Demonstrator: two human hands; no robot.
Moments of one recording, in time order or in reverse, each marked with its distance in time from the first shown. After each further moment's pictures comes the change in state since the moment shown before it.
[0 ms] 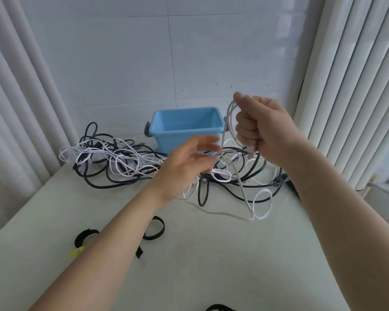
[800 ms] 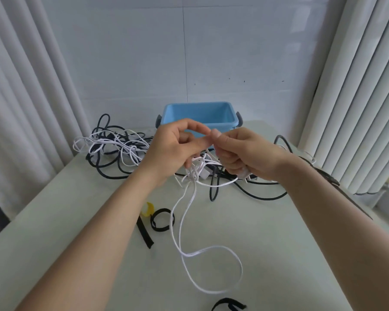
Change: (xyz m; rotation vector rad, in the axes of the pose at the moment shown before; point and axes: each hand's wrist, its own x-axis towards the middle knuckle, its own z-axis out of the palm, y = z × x) left_hand 0.000 0.012 -0.032 0.102 0.161 0.093; right_hand -0.007 0.038 0.027 -0.336 -0.374 0.238
